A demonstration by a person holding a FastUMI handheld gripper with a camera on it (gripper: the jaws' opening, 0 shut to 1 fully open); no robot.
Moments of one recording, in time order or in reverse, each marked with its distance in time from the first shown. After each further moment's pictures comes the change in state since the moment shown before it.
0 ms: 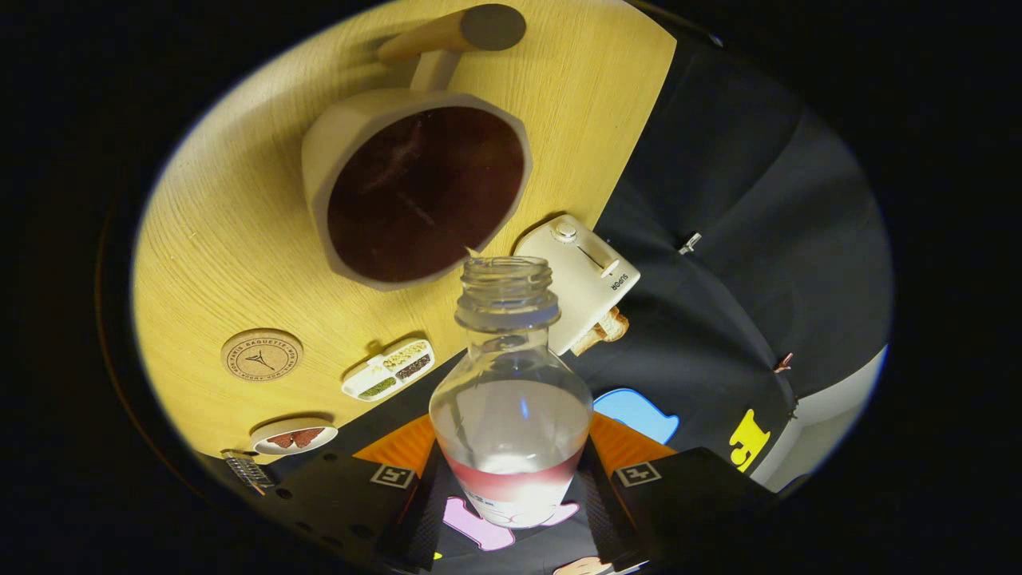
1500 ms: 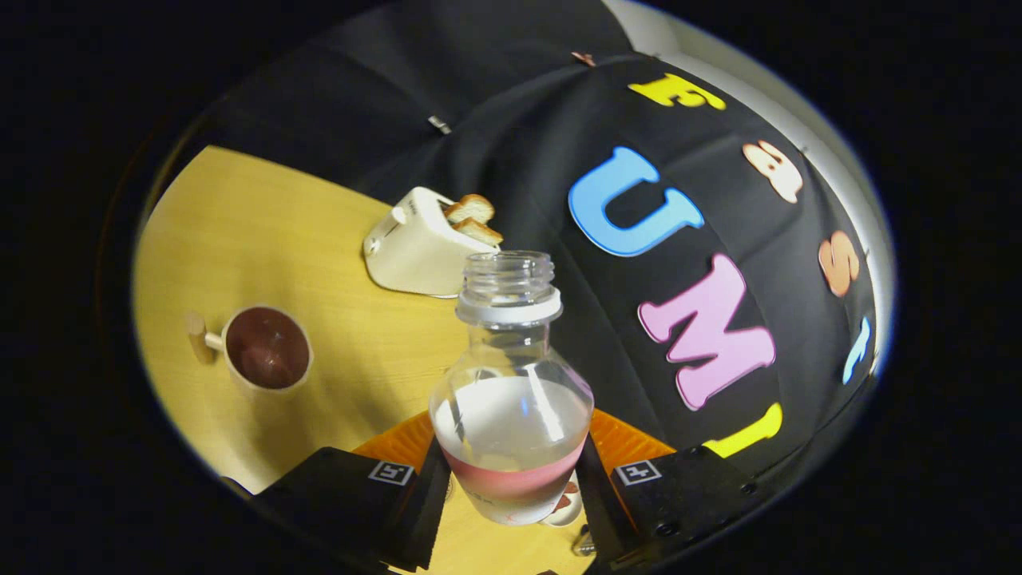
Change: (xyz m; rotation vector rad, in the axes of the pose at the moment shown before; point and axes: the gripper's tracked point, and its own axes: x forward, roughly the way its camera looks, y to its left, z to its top) arm -0.061 0.036 -0.098 1.587 0.118 -0.058
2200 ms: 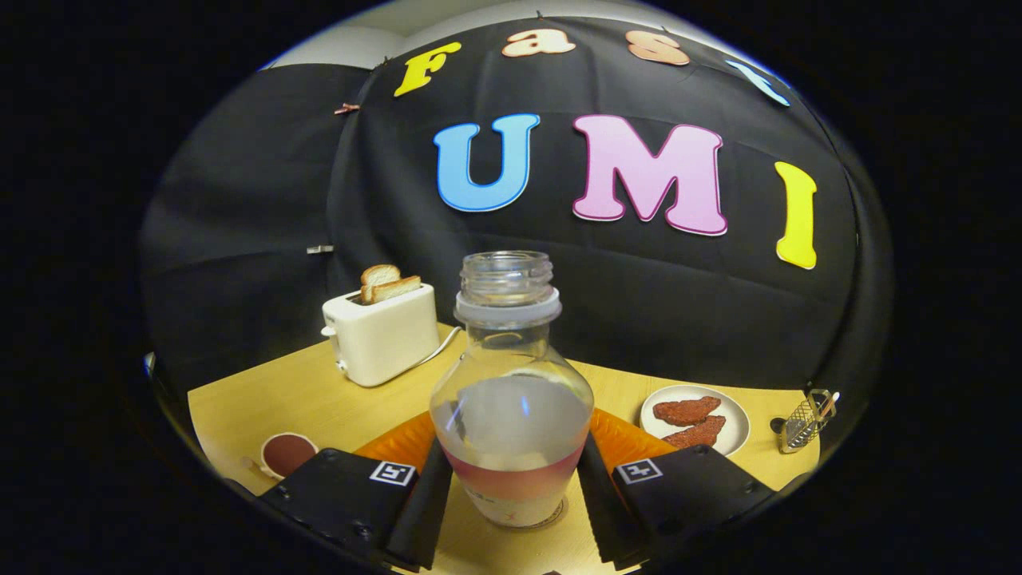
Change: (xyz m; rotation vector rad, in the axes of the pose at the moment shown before) arm 0.045 -0.027 -0.062 0.733 -0.117 0.004
